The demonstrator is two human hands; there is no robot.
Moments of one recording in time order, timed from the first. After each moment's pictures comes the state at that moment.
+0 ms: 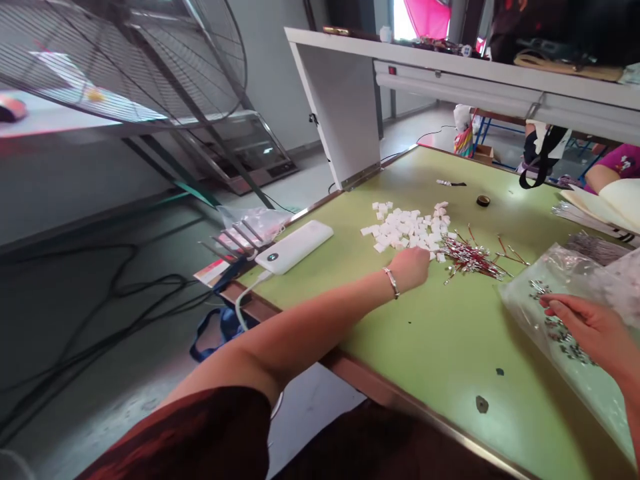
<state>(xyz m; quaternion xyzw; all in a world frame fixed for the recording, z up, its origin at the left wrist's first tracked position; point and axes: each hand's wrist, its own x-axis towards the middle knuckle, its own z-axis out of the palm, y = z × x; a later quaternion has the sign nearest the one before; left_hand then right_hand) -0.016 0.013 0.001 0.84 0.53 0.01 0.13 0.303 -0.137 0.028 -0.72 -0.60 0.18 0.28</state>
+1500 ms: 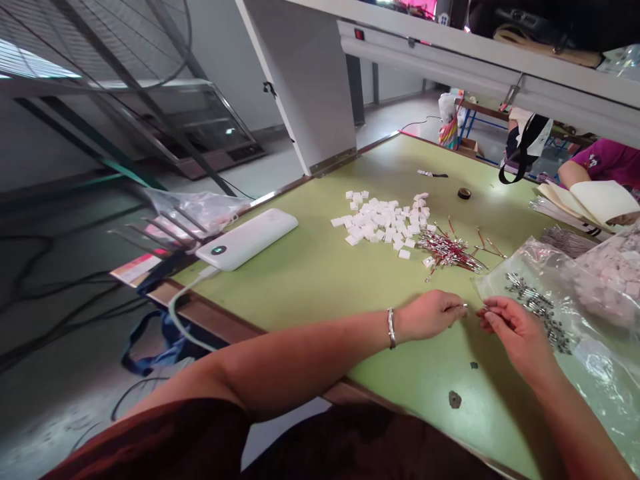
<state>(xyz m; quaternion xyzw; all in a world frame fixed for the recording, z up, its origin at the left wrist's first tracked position) 0.044 -0.065 -0.022 0.78 0.31 0.17 0.51 0.230 -0.149 -0.005 -0.65 -0.54 0.35 0.42</state>
